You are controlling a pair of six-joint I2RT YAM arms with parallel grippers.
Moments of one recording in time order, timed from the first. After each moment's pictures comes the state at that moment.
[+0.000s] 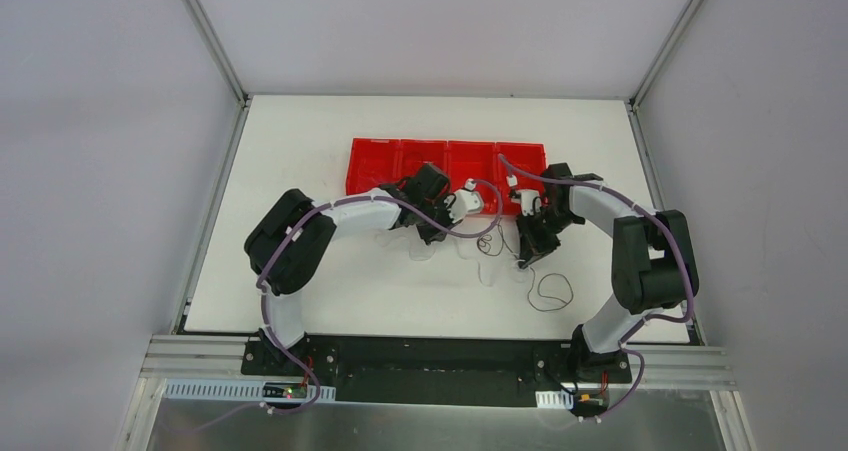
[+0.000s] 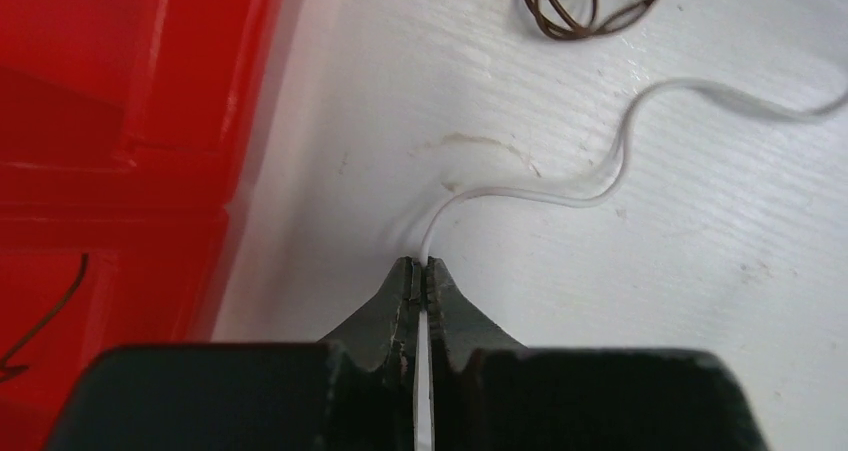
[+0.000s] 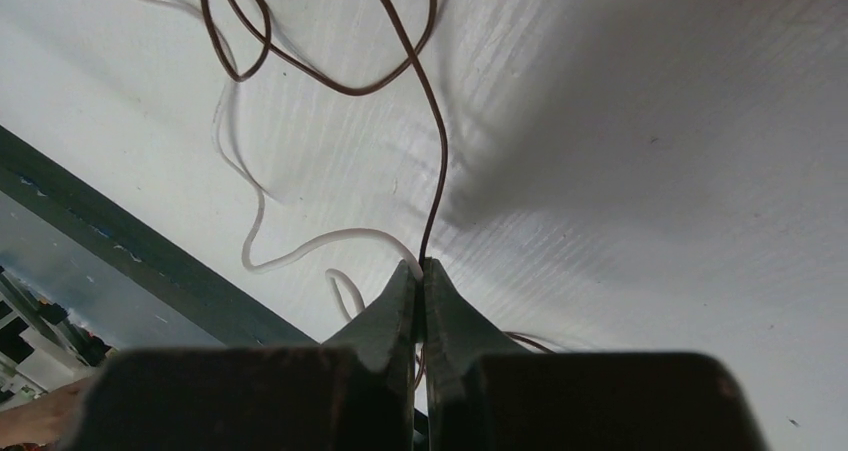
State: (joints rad) left arm -0.76 1.89 1.19 -0.23 0.28 0.37; right arm 0.19 1.66 0.98 -0.88 -0.46 -0.23
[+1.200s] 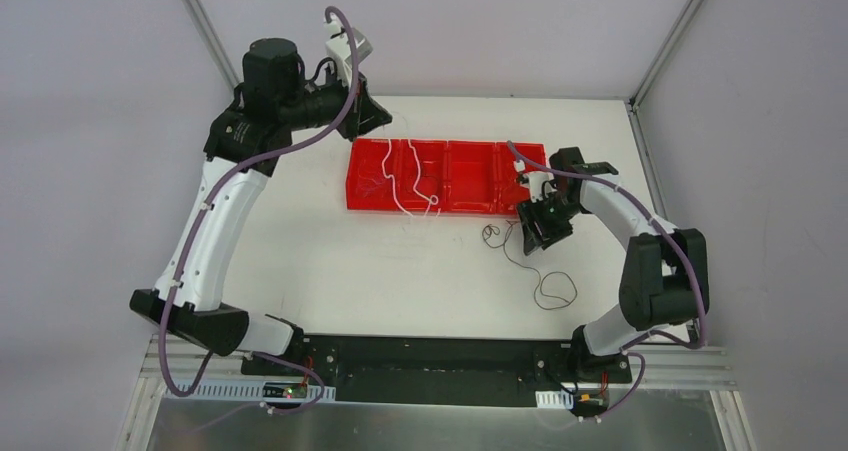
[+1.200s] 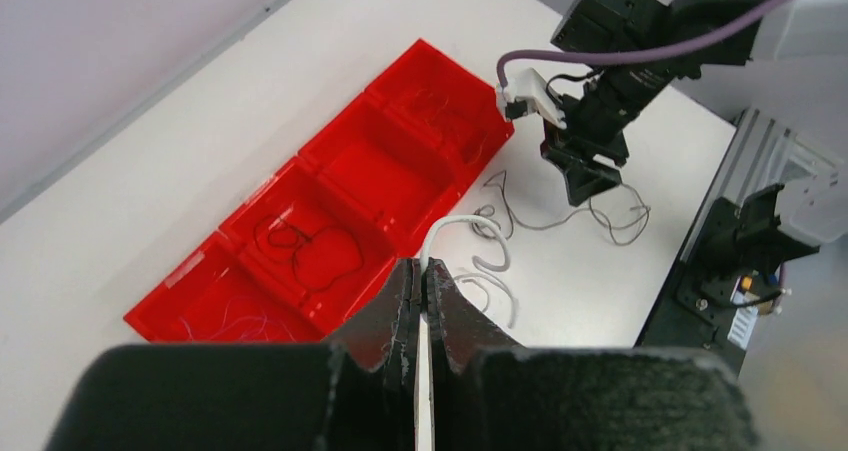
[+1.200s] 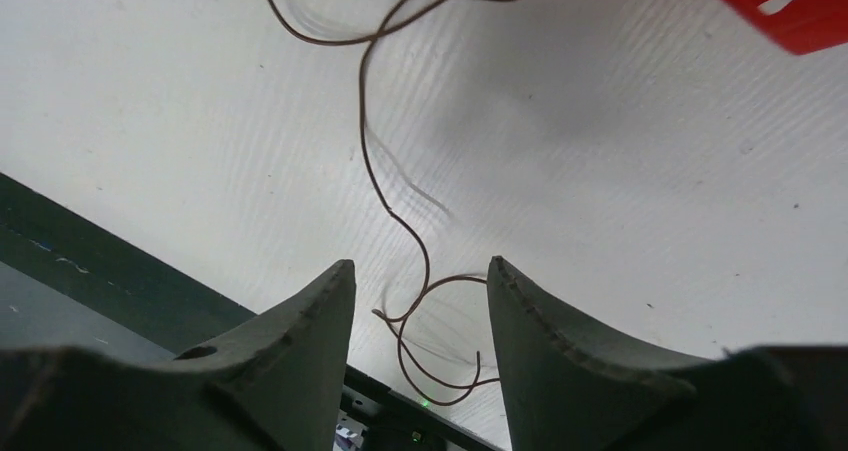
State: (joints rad) left arm -0.35 1.35 1.75 -0.72 0.60 0.05; right arm 0.18 1.58 1.06 -0.97 -0.31 -0.28
